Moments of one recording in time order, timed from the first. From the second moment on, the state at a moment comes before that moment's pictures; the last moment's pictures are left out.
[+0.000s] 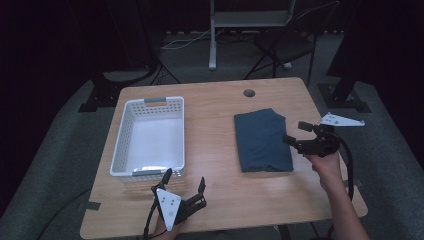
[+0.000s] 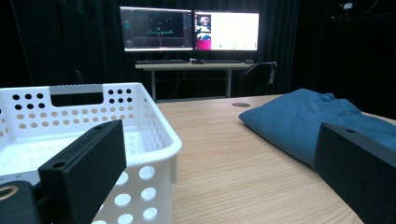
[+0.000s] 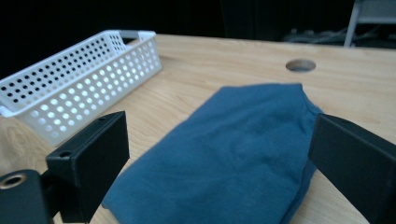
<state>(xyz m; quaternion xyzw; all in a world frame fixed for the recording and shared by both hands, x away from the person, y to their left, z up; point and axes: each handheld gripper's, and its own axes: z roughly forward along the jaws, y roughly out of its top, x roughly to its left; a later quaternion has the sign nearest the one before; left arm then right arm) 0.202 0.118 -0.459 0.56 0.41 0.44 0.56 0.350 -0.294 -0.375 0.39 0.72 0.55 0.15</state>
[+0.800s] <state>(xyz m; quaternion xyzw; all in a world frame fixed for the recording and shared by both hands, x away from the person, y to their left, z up) 0.202 0.118 -0.459 0.56 0.41 0.44 0.57 0.413 -0.289 -0.414 0.46 0.75 0.47 0.09</state>
